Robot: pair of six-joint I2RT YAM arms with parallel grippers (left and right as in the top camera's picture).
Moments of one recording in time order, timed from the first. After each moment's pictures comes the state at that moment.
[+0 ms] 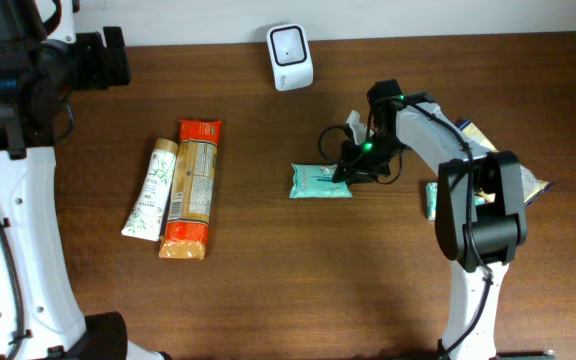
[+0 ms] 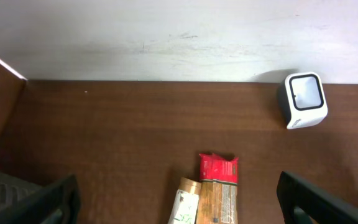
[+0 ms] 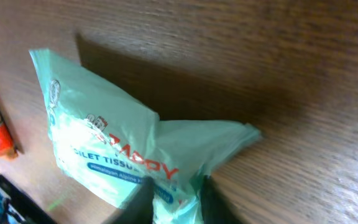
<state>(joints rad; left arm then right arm) 0.08 1.70 2.22 -1.17 0.00 0.04 0.17 2.23 1.64 -0.99 -0.56 0.08</state>
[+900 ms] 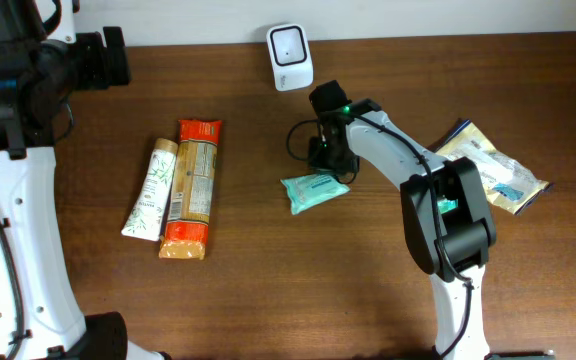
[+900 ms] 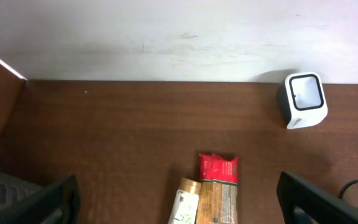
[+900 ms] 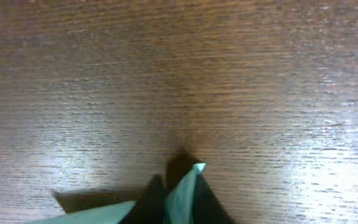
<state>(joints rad) 0.08 1.70 2.22 -1.17 0.00 0.04 0.38 2.24 1.69 -0.86 -0.11 0.50</state>
